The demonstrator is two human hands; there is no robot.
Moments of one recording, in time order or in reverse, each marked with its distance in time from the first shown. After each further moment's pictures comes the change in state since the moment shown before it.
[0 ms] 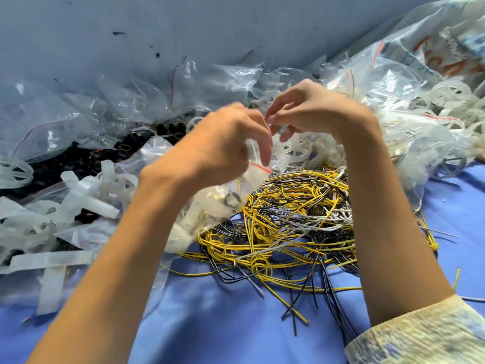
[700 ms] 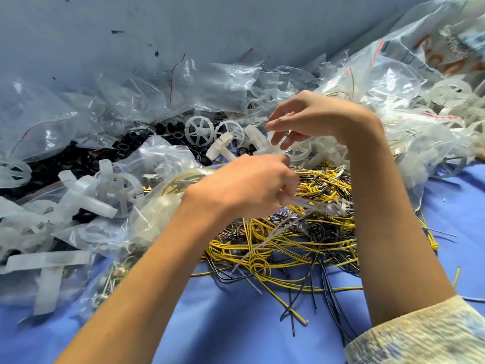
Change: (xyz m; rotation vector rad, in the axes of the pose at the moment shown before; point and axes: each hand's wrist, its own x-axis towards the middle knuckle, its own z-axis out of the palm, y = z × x) left_hand 0.007 0.013 0.051 0.110 -0.276 0.031; right_hand -0.001 0.007 -0.001 -0.027 -0.131 0.087
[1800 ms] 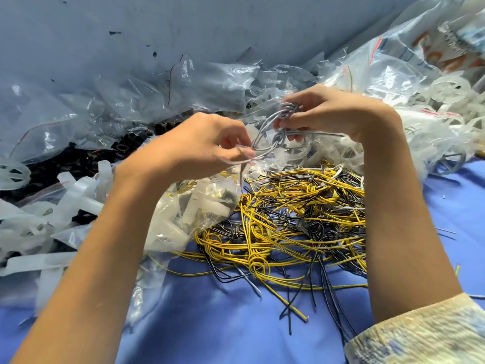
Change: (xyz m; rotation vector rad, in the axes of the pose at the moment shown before) left_hand -0.026 -0.037 -0.046 -0.269 0.163 -0.243; right_hand -0.011 0.014 -0.013 0.090 -0.033 -0.147
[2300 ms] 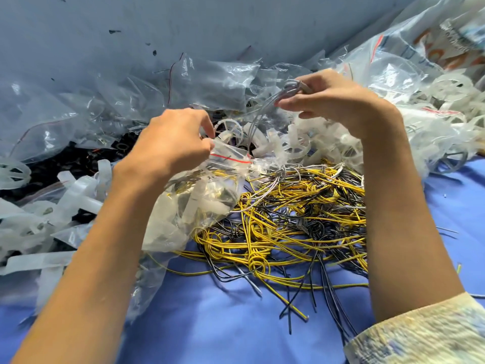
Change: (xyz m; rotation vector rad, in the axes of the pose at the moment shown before) left_hand 0.003 -0.018 -0.001 0.301 0.191 -0.324; right_hand 0.004 -0.001 -0.003 0.071 0.218 -0.033
